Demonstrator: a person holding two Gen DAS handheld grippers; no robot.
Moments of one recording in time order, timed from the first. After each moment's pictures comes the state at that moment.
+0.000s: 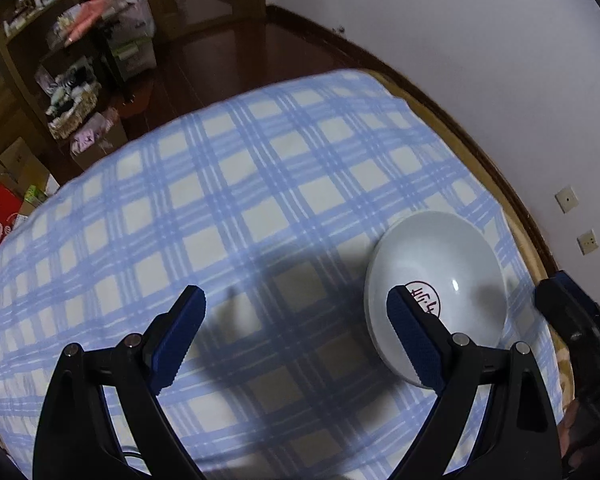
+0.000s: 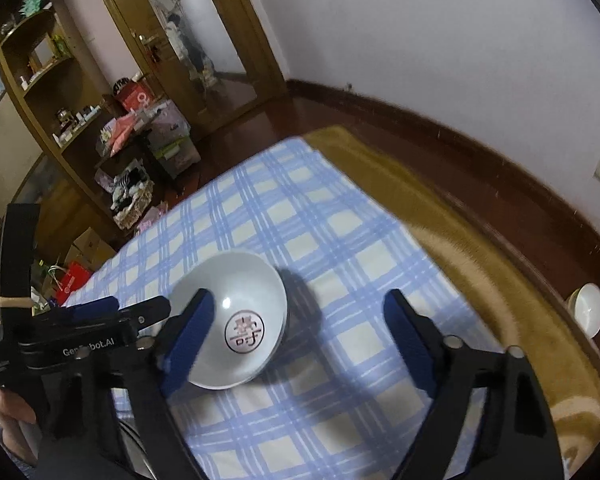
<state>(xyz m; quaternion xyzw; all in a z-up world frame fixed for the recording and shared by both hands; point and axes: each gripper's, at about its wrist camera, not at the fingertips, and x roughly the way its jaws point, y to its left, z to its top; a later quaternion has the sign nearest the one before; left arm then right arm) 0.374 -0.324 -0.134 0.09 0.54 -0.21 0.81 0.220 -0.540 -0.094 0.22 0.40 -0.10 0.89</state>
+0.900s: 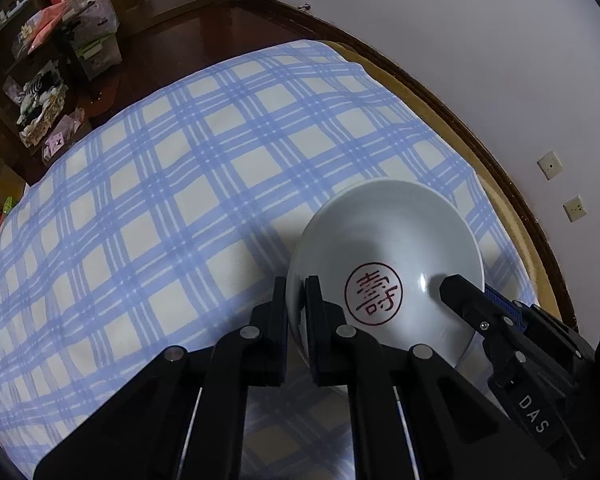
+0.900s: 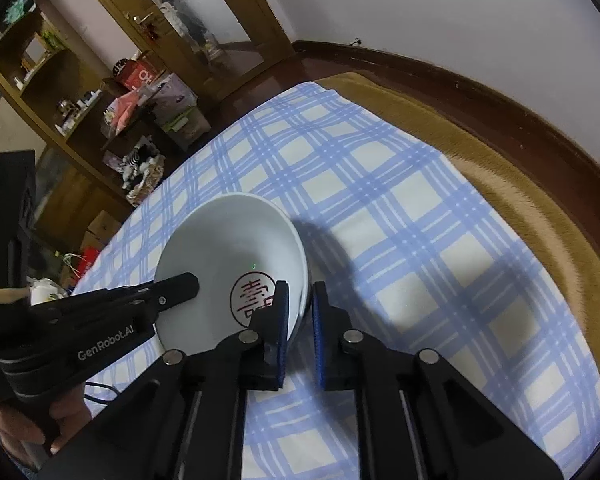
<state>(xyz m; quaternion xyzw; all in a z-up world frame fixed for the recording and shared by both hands) 0.355 -0.355 -0.146 0.11 0.56 -0.25 0.78 0.232 -0.523 -0.128 0.26 0.43 -0.07 0.86</state>
